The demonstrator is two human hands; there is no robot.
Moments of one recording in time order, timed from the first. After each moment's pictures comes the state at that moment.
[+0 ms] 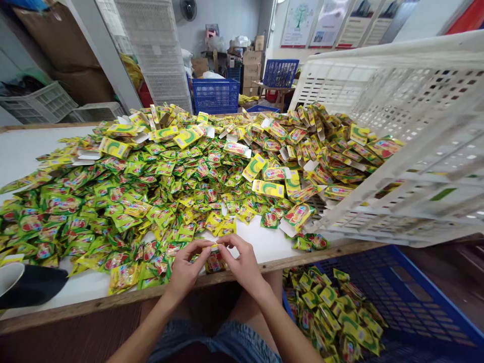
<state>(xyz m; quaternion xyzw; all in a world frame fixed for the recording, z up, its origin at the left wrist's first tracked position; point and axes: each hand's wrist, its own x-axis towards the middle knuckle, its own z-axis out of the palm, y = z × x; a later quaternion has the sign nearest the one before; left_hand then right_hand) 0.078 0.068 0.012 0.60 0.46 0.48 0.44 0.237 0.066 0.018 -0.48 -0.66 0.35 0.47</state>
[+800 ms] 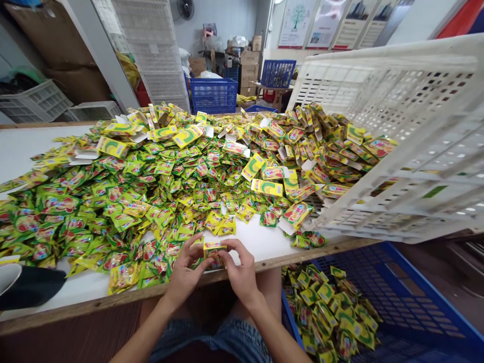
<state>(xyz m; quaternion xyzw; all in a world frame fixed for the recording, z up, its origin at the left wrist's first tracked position) 0.070 0.056 -0.012 0.60 0.45 0.50 0.44 0.224 0.046 -0.005 -0.50 -0.59 0.32 0.55</state>
